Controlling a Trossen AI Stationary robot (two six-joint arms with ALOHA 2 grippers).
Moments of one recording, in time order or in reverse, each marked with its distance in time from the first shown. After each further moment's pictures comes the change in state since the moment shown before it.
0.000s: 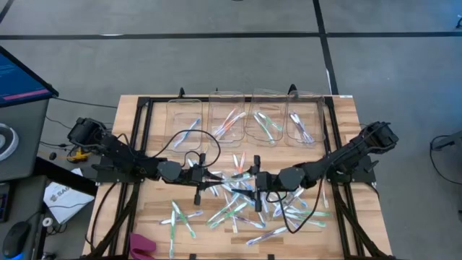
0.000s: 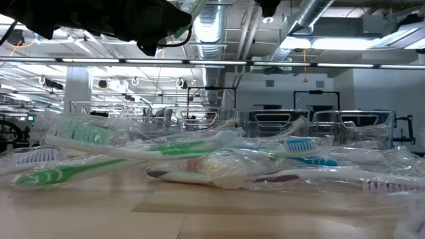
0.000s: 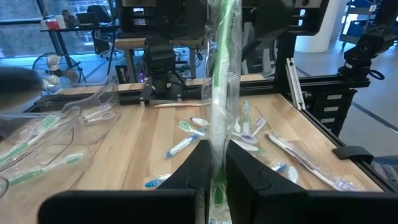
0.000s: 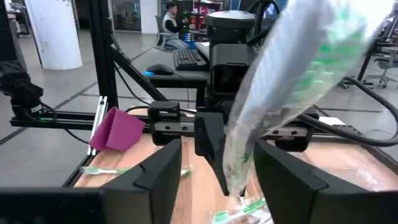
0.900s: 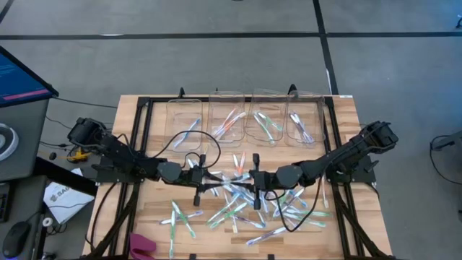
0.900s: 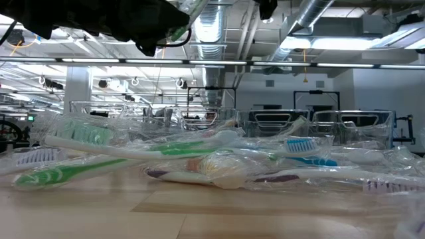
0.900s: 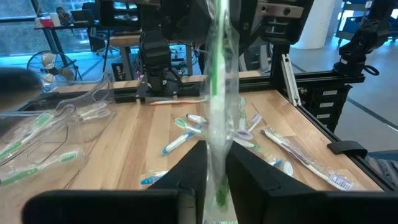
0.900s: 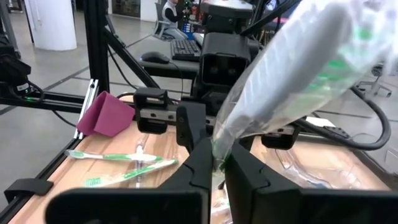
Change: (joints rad) left arm -0.001 0.000 0.000 -0.011 0.004 0.001; right arm -0.017 0.000 0.001 -0.041 -0.022 -0.069
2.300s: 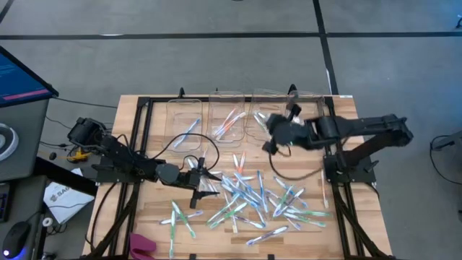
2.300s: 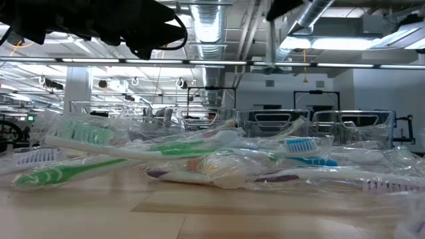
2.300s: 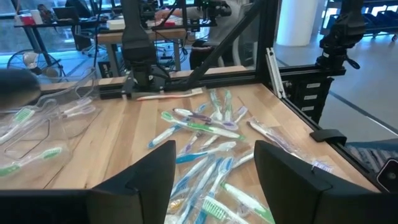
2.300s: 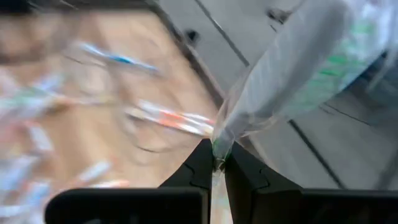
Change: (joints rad) left arm -0.031 0.000 -0.043 0.030 0.034 -0.002; right arm -0.281 -0.206 0.558 -1.498 0.372 0.283
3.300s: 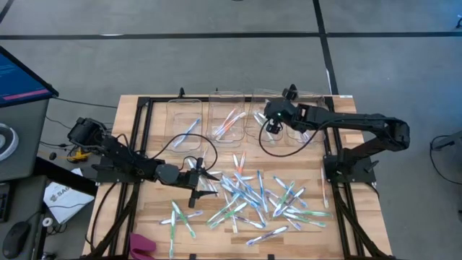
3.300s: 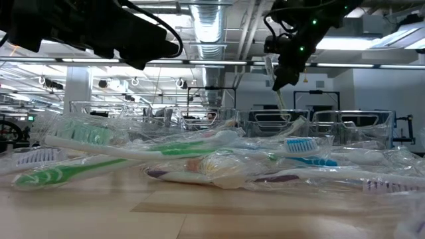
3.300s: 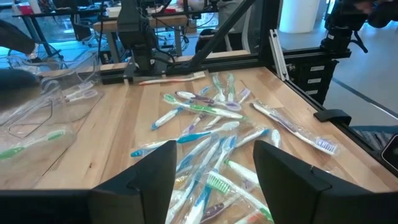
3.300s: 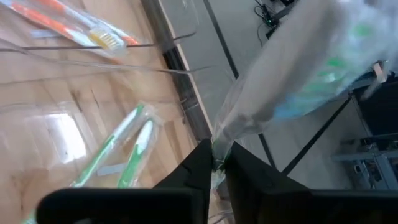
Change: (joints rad) left arm 0.003 0.000 -0.046 -0.004 -0.003 0.001; right arm -0.456 0.001 -0.445 0.497 -0.144 -0.545
